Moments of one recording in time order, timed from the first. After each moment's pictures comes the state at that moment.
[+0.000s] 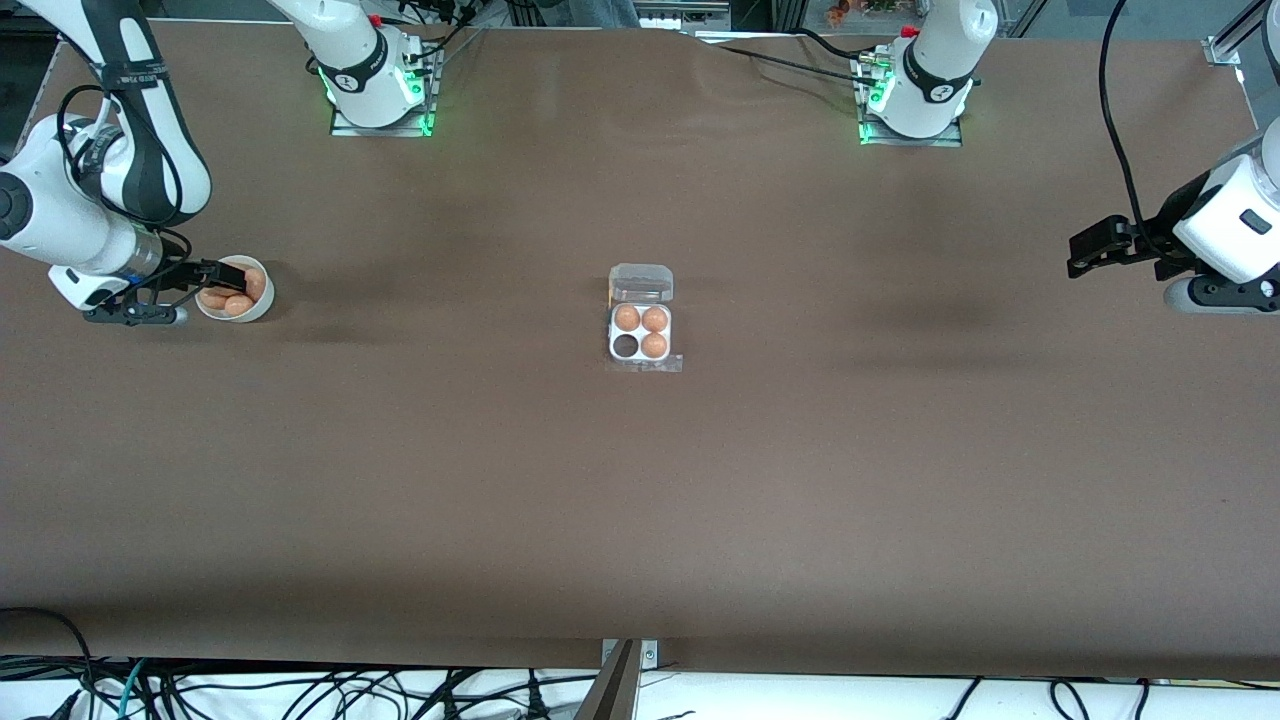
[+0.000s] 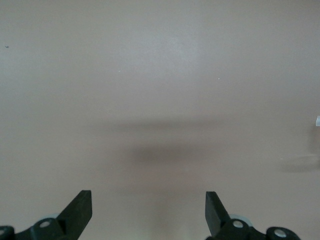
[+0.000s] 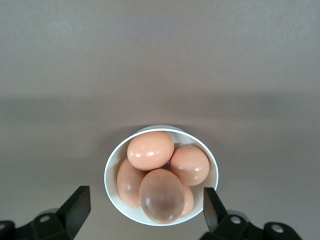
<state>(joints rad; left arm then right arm) -0.06 0.08 0.04 -1.56 0.01 1.53 -0.01 0.00 0.17 -0.31 -2.33 -0.06 2.33 -0.26</state>
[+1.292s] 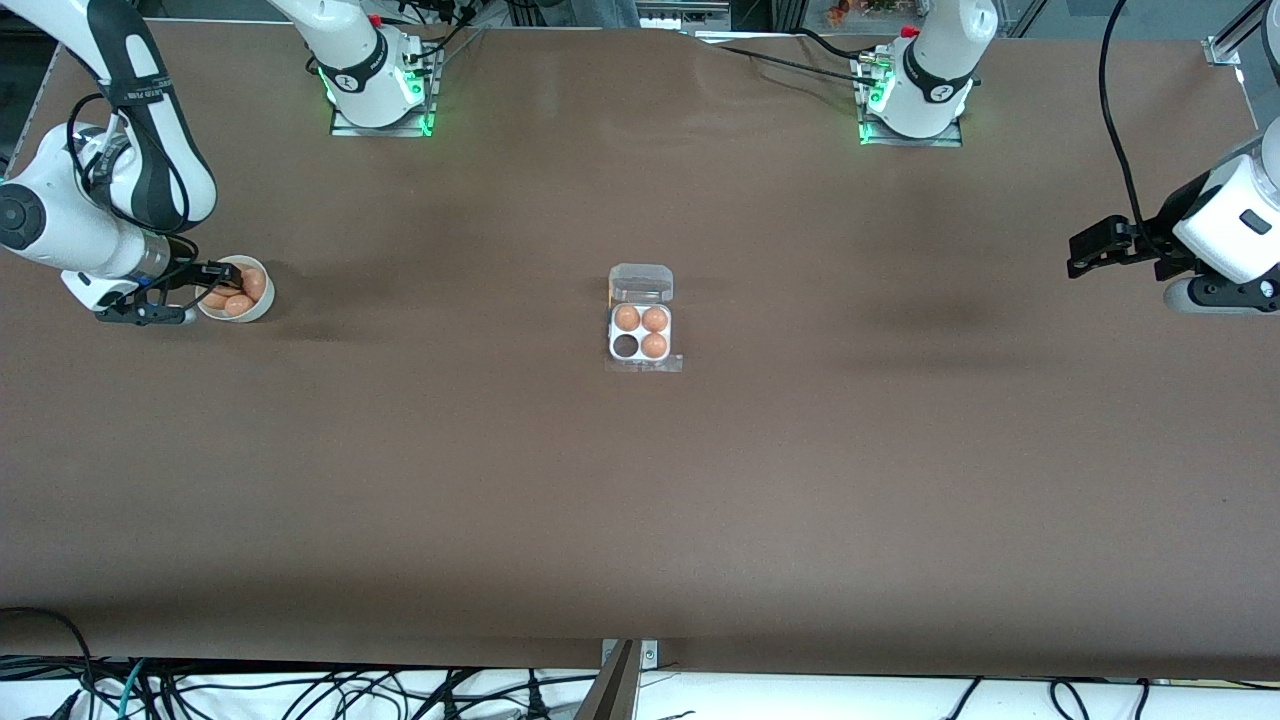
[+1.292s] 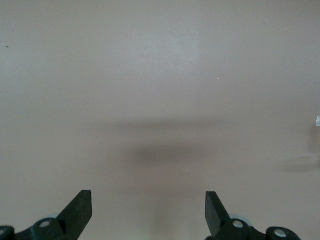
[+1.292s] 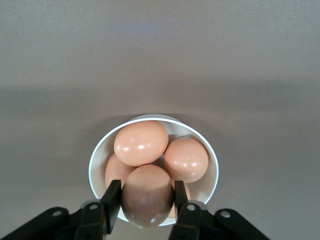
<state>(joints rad) -0.06 0.08 0.04 -1.56 0.01 1.53 -0.01 0.00 0.21 -0.33 -2.33 -0.06 2.33 -0.26</state>
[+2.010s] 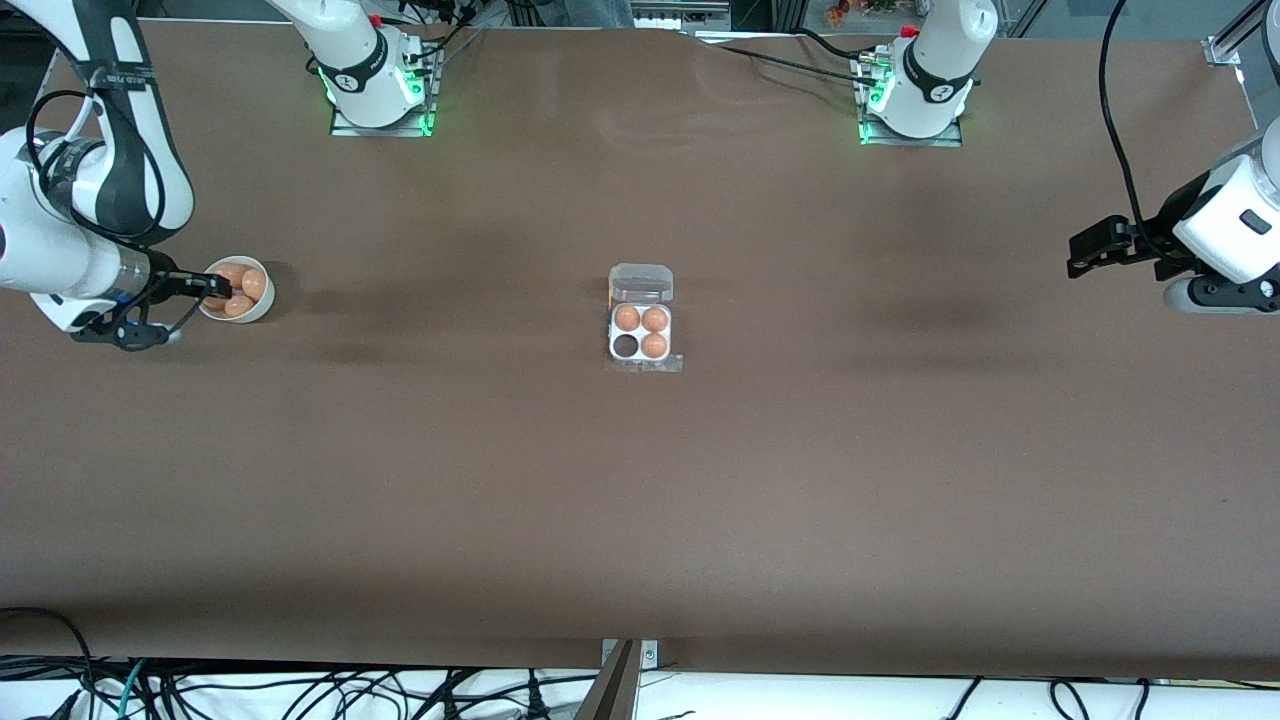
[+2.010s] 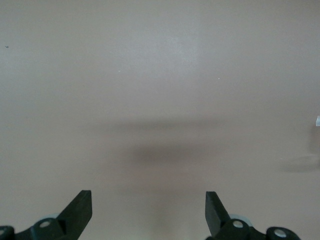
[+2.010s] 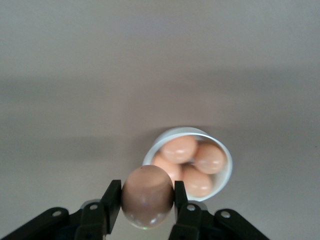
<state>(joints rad) -0.06 0.08 0.04 -1.56 0.01 1.53 -0.01 0.10 0.20 -0.28 -2.07 -0.05 2.01 -0.12</state>
